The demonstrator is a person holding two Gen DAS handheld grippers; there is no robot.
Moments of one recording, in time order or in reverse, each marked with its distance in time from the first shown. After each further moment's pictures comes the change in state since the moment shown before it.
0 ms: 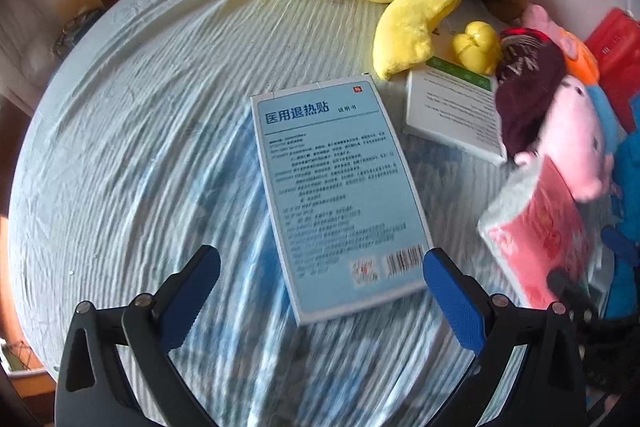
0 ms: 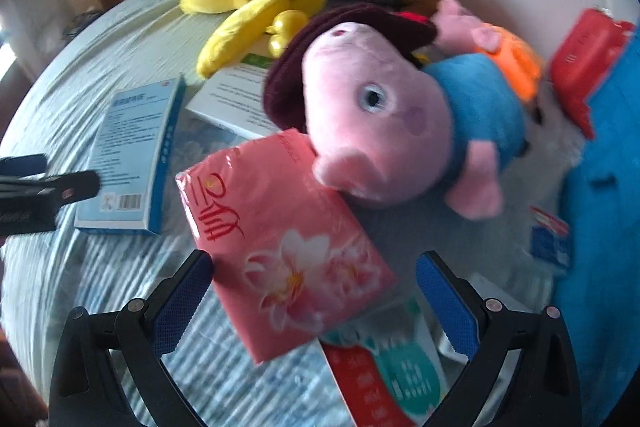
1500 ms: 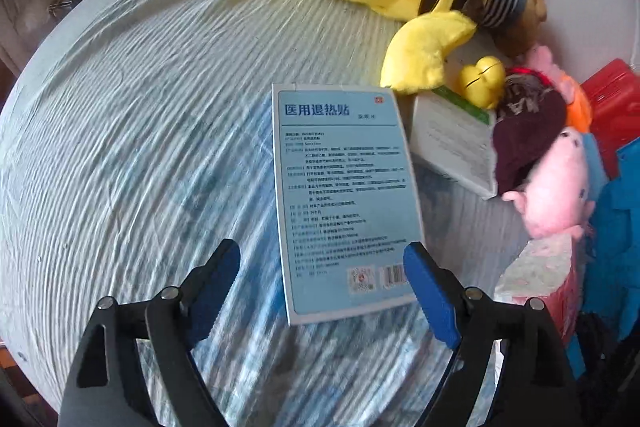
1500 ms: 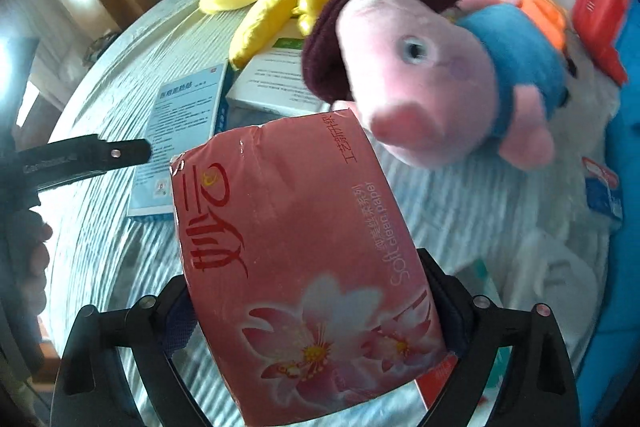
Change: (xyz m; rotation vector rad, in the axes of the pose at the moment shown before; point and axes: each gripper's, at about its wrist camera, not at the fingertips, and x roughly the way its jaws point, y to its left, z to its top) left arm 0.002 0.013 -0.001 -0.103 -0.019 -0.115; right arm -0.006 -0.001 -0.021 0.148 0.024 0.155
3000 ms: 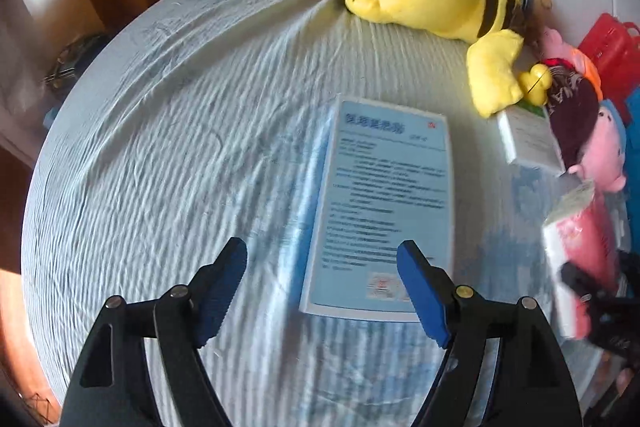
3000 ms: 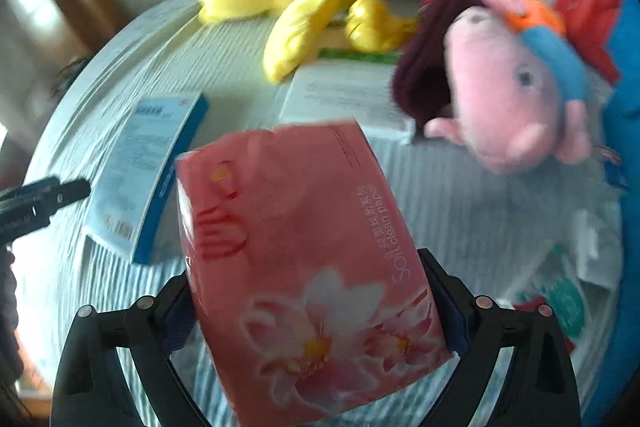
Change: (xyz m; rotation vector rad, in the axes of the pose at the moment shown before) left arm -0.022 0.134 0.053 0.260 -0.057 0.058; right arm 0.025 0.111 0.017 0.133 -0.081 -0.128
